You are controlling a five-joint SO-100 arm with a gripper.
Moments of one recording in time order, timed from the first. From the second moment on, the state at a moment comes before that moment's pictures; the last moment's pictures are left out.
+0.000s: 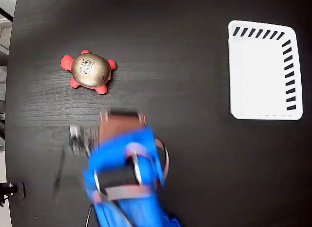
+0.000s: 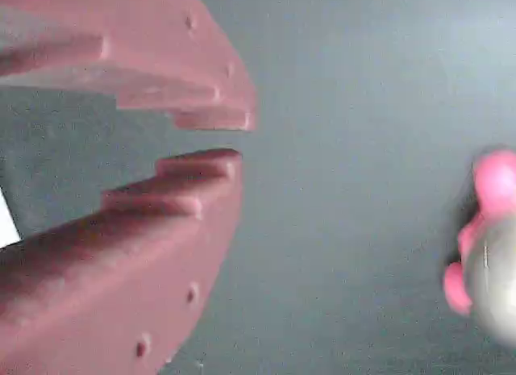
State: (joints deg) arm -12.9 110.9 102.5 76.3 18.5
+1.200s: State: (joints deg) arm -19.5 49.8 33.5 95.8 32.8
